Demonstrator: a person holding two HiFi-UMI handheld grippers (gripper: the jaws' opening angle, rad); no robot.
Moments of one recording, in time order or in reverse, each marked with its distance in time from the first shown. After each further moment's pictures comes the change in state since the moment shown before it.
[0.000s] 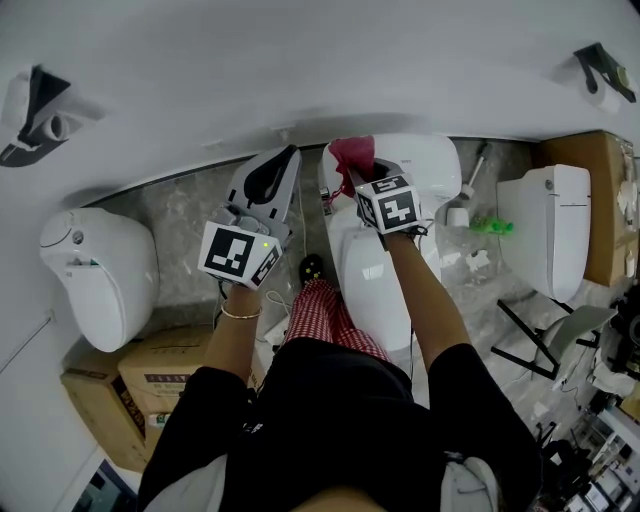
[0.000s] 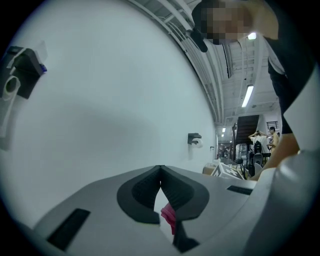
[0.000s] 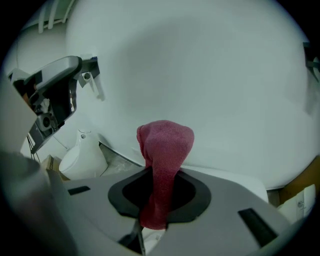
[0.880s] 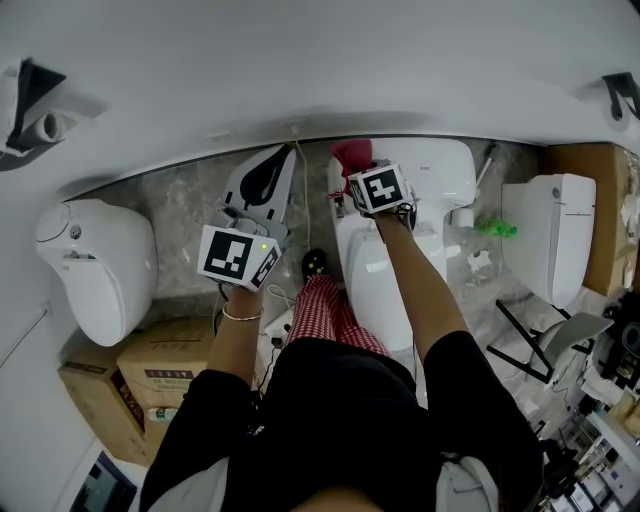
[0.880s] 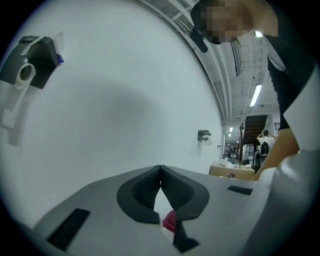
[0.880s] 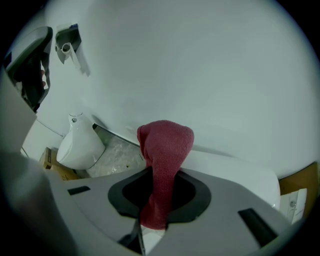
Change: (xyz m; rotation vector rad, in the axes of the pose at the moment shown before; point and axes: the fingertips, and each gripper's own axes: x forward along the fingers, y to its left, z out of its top) left arm -0.009 0.052 -0.025 -0.039 0.028 0.069; right arm 0.081 0.000 -0.035 -0.003 0.274 -0.022
